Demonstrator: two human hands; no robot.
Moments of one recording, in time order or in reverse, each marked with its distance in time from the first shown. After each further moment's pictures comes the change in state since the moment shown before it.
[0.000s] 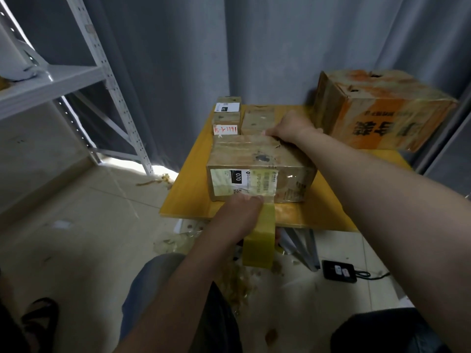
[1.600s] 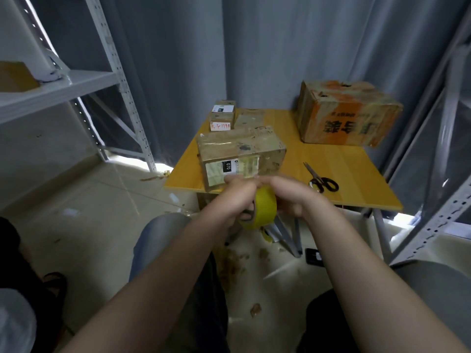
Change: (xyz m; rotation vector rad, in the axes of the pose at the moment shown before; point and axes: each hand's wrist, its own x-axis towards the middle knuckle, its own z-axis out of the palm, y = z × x) left_hand -0.055 0.015 0.045 -0.198 0.104 -0.090; right_hand -0.210 0.071 0.009 0.658 -0.500 0.157
